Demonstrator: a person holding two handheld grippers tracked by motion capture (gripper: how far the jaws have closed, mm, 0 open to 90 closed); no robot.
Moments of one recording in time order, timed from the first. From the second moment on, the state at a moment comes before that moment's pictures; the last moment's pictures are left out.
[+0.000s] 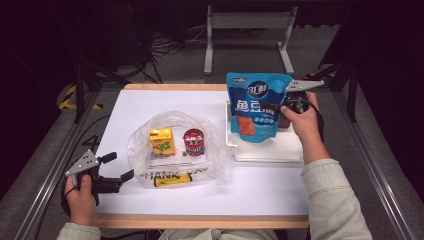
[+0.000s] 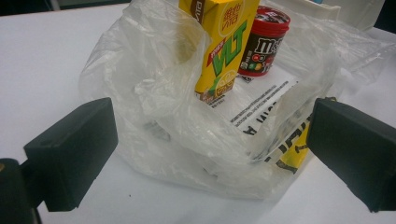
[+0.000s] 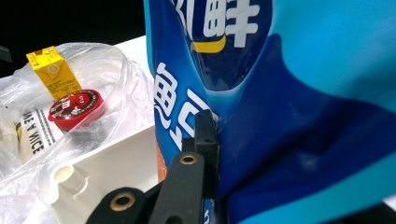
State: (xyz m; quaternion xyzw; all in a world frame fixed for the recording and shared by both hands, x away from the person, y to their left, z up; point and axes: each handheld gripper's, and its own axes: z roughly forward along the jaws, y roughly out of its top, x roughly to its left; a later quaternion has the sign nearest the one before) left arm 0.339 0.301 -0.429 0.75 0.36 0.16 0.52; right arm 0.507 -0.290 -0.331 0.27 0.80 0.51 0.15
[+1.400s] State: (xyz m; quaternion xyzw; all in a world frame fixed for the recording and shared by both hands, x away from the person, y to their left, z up) left arm 0.338 0.300 -0.429 0.75 0.36 0.16 0.52; right arm 0.460 -0.319 -0.320 0.31 0.77 0.51 0.22
